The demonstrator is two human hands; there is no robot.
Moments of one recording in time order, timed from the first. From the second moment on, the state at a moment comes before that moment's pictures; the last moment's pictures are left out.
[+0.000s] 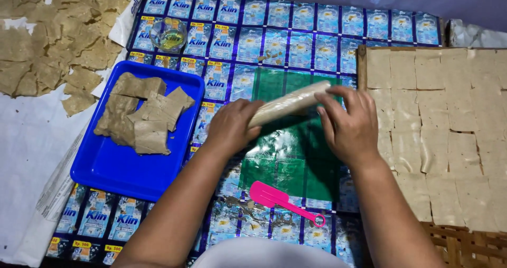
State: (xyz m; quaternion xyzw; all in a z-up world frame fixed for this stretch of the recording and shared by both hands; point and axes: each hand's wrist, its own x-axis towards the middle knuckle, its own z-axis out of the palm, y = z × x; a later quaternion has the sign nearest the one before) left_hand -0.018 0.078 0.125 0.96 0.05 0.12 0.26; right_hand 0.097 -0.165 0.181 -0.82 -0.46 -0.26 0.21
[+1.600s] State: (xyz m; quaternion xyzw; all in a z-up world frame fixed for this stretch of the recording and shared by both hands) left_hand -0.034 0.030 0.061 0.97 0.01 0.16 0.17; right_hand 0.145 -0.148 0.077 -0.87 -0.47 0.01 0.16
